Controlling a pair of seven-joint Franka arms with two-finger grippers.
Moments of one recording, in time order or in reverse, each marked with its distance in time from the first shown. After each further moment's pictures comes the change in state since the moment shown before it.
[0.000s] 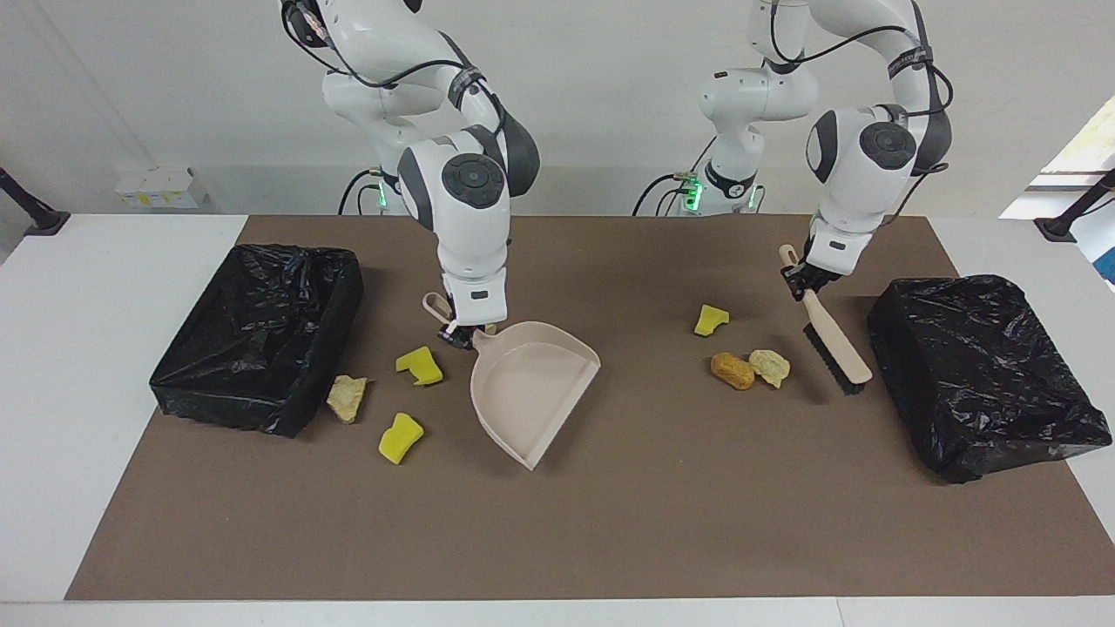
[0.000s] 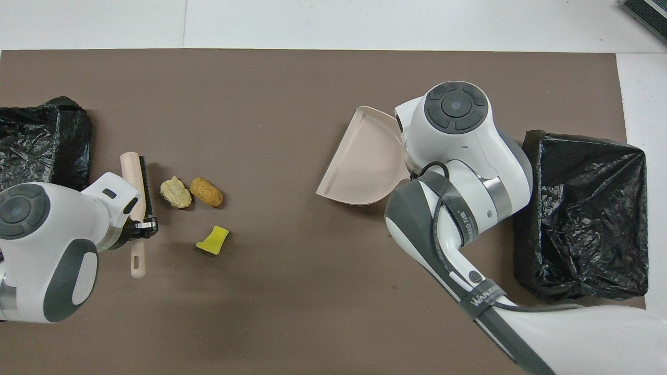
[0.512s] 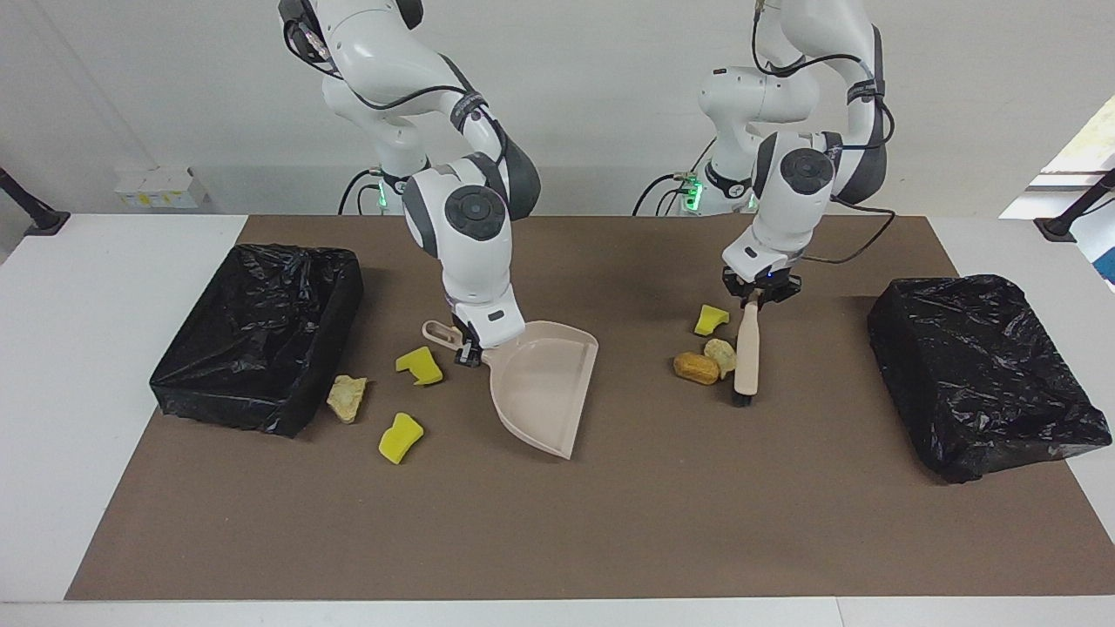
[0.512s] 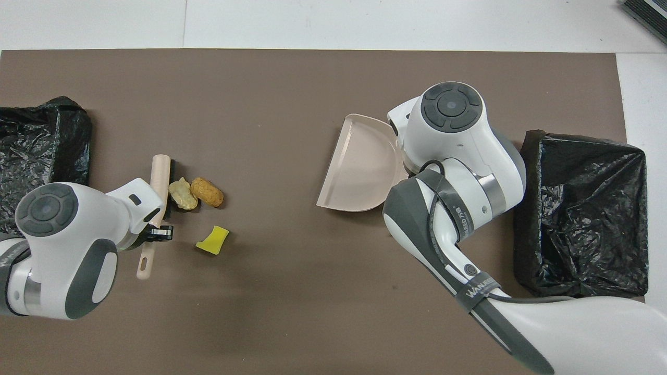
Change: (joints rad) left arm -0.163 0.024 -0.008 -0.001 -0.001 0.001 0.270; right arm 0.022 0.062 0.004 0.024 -0.004 0.063 -0.116
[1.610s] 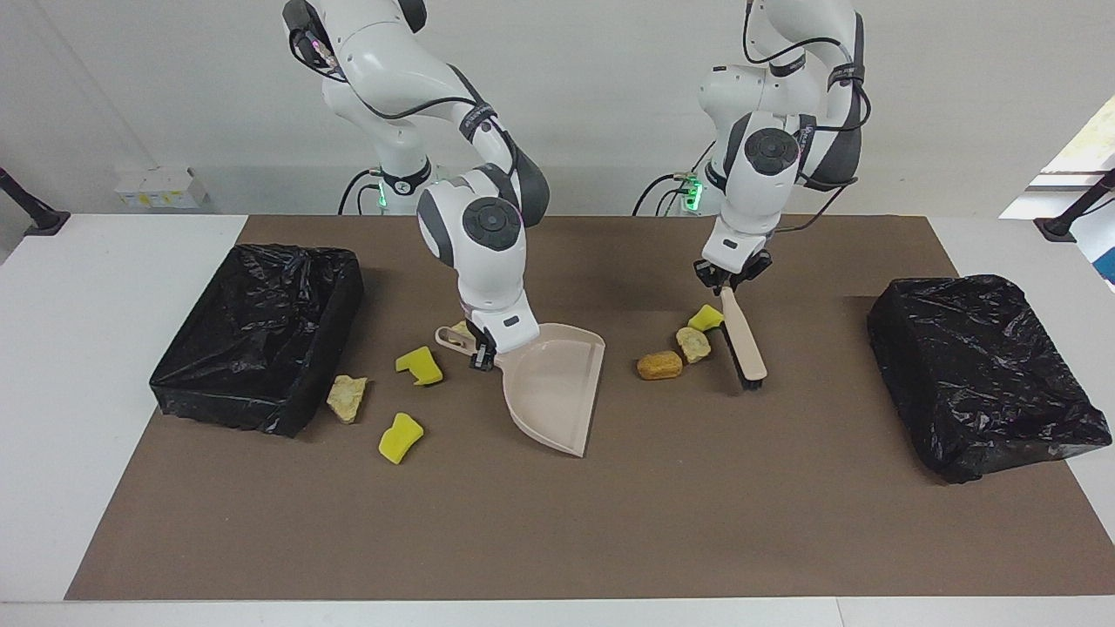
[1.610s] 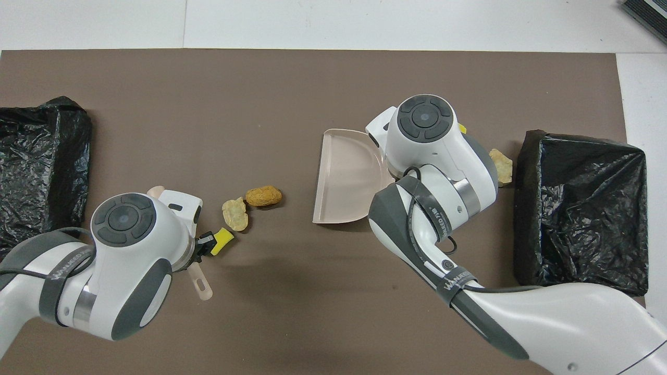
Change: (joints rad) left arm -0.078 -0.047 0.001 0.043 -0.031 -0.238 -0.994; right arm 0.003 0.012 -0.002 -0.031 -0.026 0.026 -0.134
